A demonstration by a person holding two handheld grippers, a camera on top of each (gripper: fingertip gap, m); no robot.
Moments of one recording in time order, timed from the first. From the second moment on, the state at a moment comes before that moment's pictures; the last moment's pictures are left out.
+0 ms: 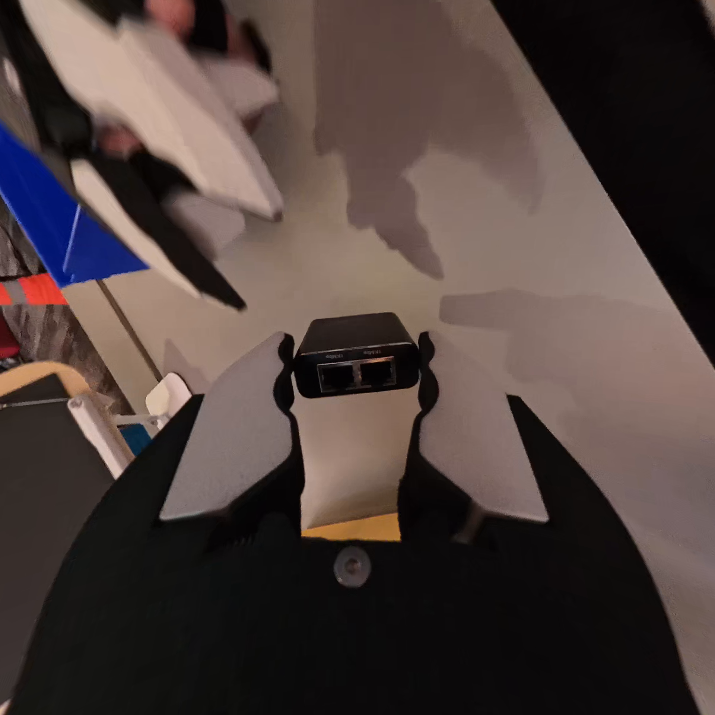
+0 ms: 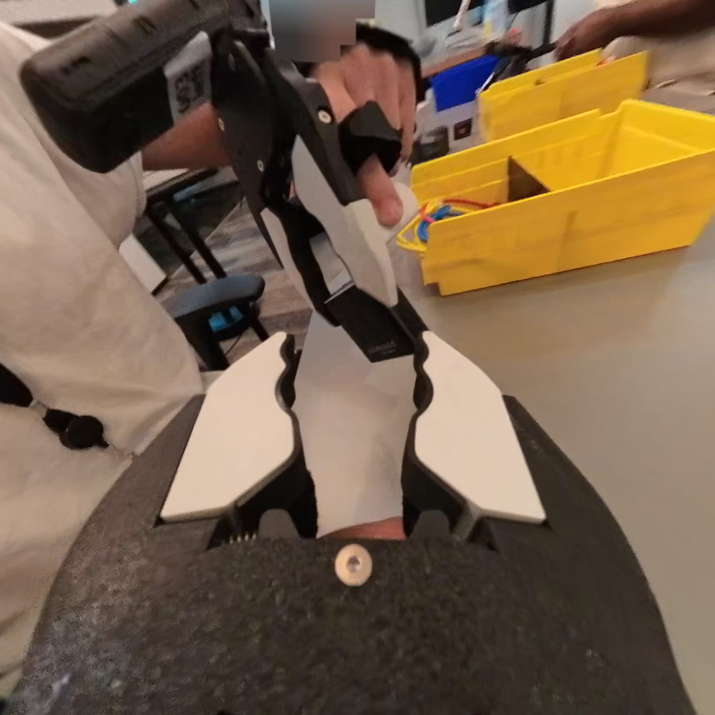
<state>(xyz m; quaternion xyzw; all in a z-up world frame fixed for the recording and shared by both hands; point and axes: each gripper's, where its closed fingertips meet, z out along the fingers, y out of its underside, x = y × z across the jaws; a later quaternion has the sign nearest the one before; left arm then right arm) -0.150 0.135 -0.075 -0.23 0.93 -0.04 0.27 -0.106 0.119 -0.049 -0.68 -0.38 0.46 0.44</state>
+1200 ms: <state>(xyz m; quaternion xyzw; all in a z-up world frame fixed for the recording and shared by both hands) -0.136 0.176 -0.117 -0.36 0.84 0.03 0.41 -0.140 0.170 -0.123 -0.68 -0.58 0.05 0.44</state>
